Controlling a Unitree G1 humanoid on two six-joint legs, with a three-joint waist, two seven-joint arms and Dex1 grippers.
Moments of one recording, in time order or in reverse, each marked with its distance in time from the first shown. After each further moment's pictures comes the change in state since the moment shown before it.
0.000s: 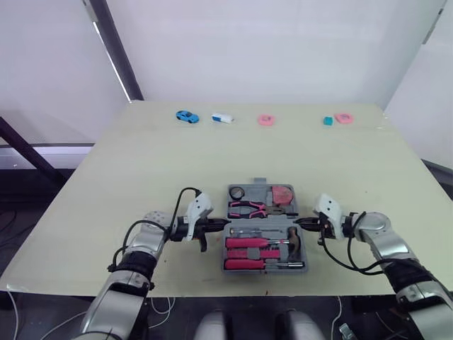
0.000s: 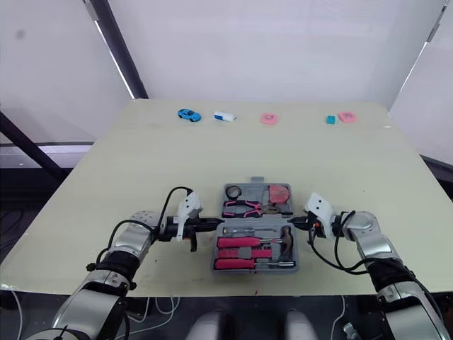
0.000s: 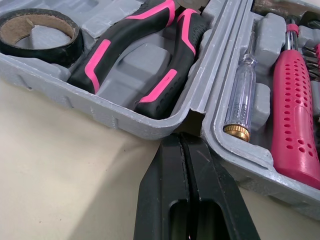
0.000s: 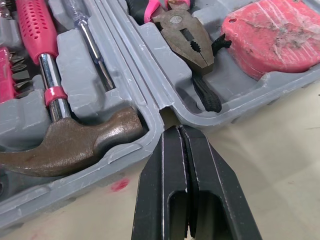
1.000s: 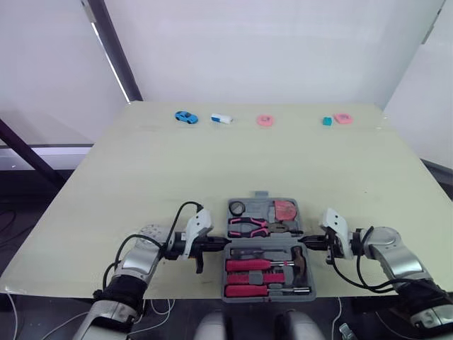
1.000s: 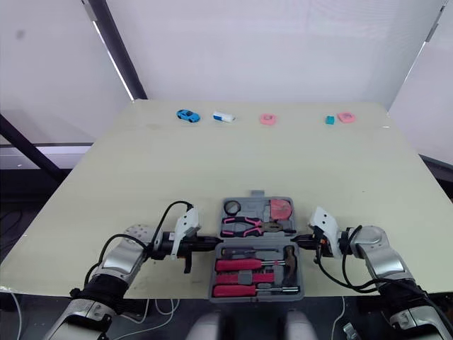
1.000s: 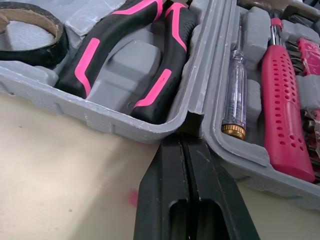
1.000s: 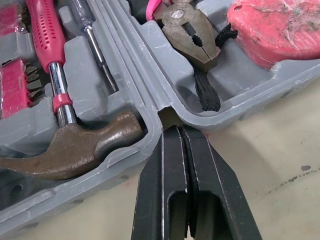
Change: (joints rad) left arm 0.223 0.061 -0.029 -0.382 -0.020 0.189 -0.040; right arm 0.160 -0.048 -0.008 -0.218 0.050 0.160 0.076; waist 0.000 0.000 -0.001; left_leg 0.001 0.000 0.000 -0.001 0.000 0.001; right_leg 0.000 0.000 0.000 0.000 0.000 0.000
